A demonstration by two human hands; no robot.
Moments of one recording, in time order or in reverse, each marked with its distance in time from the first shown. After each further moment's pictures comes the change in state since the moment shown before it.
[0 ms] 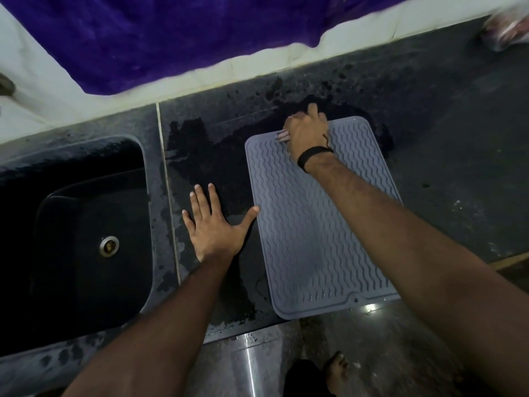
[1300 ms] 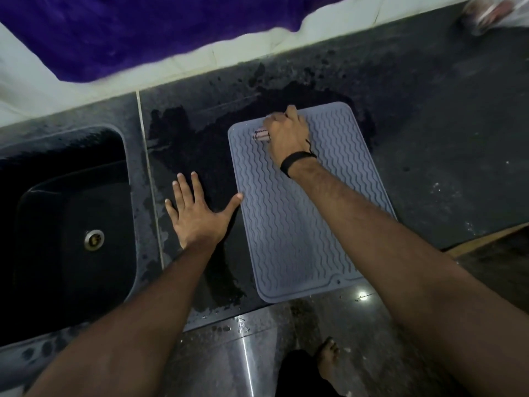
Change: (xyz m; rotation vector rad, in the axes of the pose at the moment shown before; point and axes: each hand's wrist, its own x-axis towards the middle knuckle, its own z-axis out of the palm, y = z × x) left_hand 0.000 -0.001 0.003 0.005 0.014 -0.003; right_hand -0.033 -0.004 0.017 0.186 0.091 -0.073
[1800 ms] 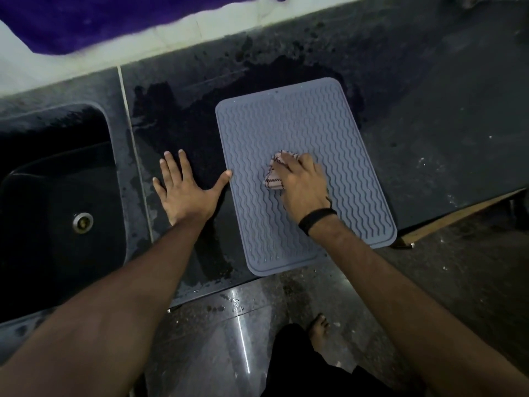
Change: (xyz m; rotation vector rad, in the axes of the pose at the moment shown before) left_hand -0.002 0.001 -0.002 0.010 -0.009 0.006; right_hand -0.154 0.008 0.017 -0.005 -0.062 0.011
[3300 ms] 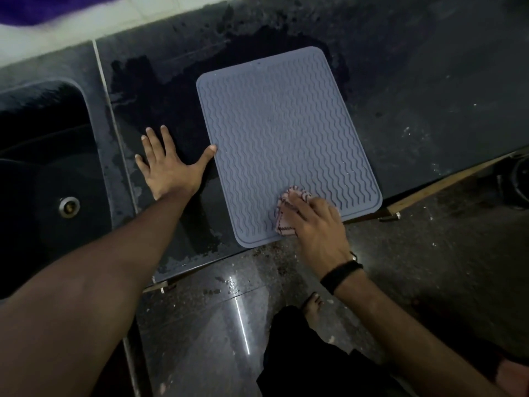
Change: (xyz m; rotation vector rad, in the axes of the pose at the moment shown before) left_hand -0.003 0.003 -0.004 -0.009 -0.007 0.003; right_hand -0.143 0.003 -0.008 0.055 -0.004 -0.003
